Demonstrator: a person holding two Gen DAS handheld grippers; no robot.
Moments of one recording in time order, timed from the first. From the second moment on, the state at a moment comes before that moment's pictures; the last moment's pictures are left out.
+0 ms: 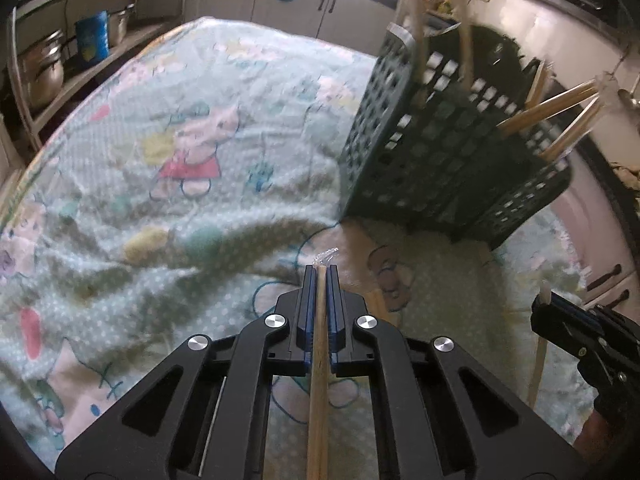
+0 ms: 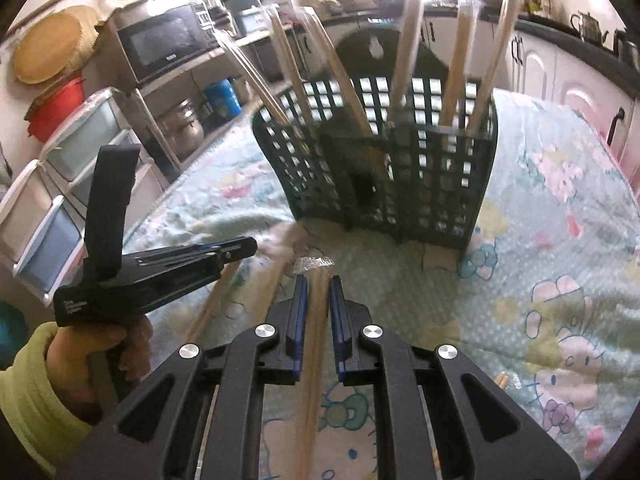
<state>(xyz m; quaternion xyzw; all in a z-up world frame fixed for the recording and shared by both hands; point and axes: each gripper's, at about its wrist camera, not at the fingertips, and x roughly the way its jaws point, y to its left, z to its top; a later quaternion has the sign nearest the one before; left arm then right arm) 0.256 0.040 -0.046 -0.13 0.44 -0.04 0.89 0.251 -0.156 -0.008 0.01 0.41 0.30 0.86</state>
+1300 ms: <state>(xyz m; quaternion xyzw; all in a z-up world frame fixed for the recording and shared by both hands) 0.256 0.005 0.156 -0.11 0.25 -0.13 0.95 0.228 -0.223 0.127 0.06 0.21 0.27 0.94</state>
